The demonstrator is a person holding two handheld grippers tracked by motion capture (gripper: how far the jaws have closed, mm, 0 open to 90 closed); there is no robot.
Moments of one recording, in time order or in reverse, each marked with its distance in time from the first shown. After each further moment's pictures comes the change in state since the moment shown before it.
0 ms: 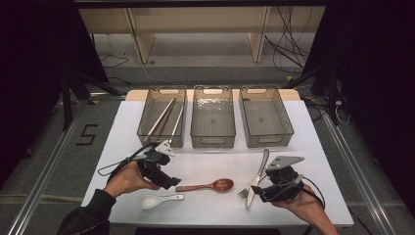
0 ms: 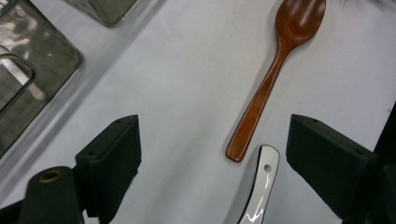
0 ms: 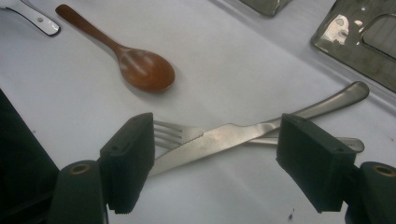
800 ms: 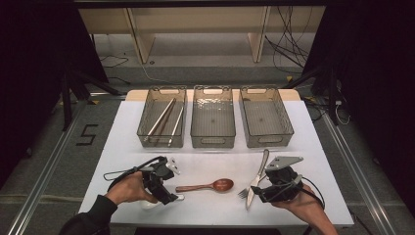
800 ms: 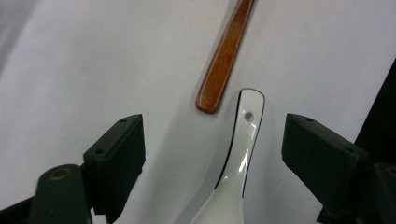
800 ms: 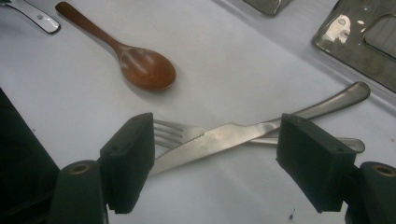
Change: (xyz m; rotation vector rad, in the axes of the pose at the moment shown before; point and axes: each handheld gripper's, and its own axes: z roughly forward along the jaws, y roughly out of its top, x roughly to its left) left arm -0.023 -0.014 0.026 0.210 -0.026 0.117; right arm 0.002 0.001 0.000 0.007 -0.002 -0.008
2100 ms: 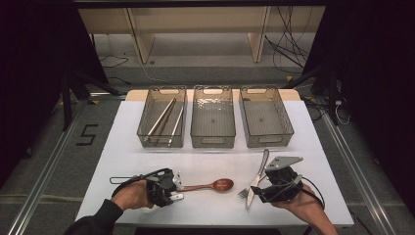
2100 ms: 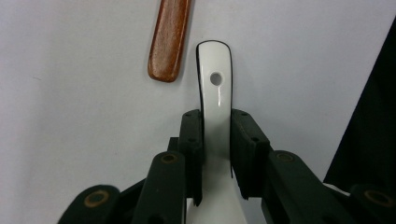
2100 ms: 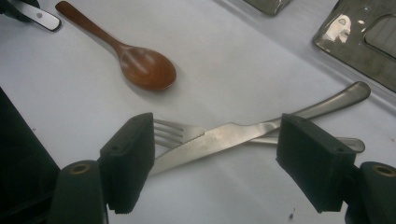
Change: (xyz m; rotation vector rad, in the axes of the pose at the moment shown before) left arm -0.014 -0.005 0.014 0.120 -0.037 0.140; right arm 0.000 0.000 0.000 0.001 -0.002 -0.002
